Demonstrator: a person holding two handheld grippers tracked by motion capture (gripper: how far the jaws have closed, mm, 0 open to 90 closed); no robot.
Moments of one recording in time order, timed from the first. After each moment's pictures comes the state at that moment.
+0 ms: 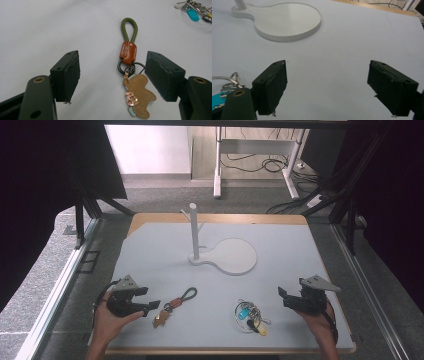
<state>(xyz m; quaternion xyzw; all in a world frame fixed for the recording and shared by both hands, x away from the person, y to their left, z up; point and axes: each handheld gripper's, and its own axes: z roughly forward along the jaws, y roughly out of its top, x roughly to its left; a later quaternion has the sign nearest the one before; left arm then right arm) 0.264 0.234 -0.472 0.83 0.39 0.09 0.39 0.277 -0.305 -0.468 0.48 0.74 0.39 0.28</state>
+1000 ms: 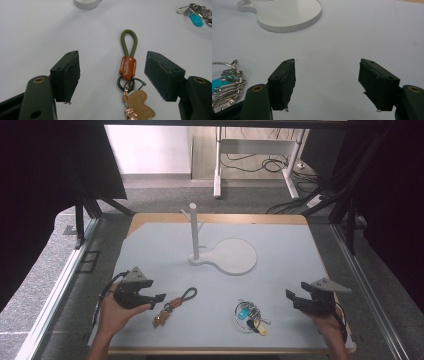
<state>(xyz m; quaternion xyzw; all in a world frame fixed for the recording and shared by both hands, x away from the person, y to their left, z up) 0.279 0.212 -0.448 0.85 0.37 0.10 0.36 0.277 -0.336 -0.480 0.47 0.74 0.41 0.23</state>
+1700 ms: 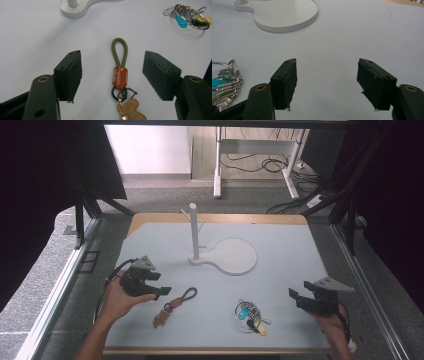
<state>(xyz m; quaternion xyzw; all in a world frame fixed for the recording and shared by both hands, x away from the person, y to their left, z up) 0.304 0.196 -0.422 0.88 0.34 0.07 0.34 0.277 -0.340 -0.474 0.48 0.75 0.40 0.24</state>
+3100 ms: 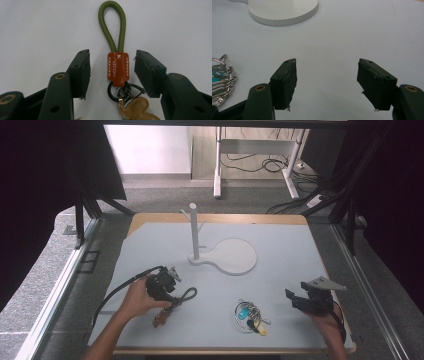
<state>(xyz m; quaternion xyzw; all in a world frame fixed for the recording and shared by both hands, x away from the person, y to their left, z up) 0.323 0.141 -0.465 0.95 0.27 0.03 0.18 0.281 -0.330 -0.480 0.48 0.76 0.38 0.24</state>
